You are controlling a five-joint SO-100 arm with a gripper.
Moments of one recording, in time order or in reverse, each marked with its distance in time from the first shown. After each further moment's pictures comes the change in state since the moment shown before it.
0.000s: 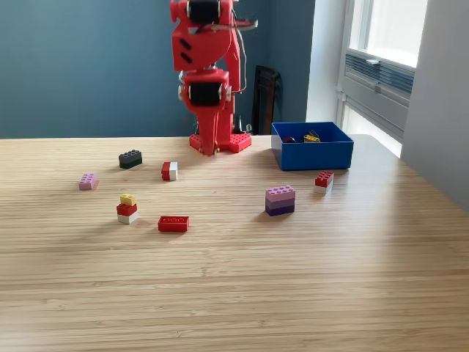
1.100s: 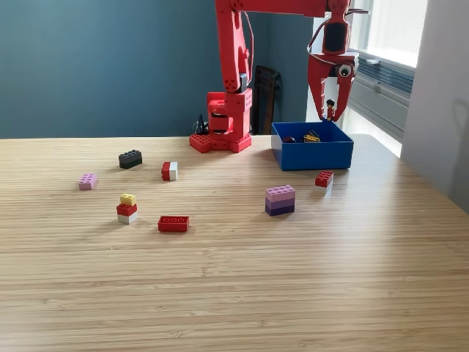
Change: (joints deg) arm -69.7 0.0 6.2 -1.2 2.9
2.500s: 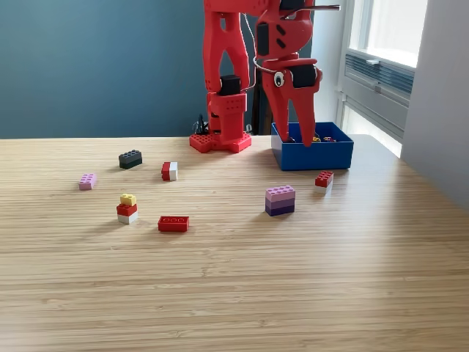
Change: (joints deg) arm 43.5 0.0 -3.5 -1.9 -5.6
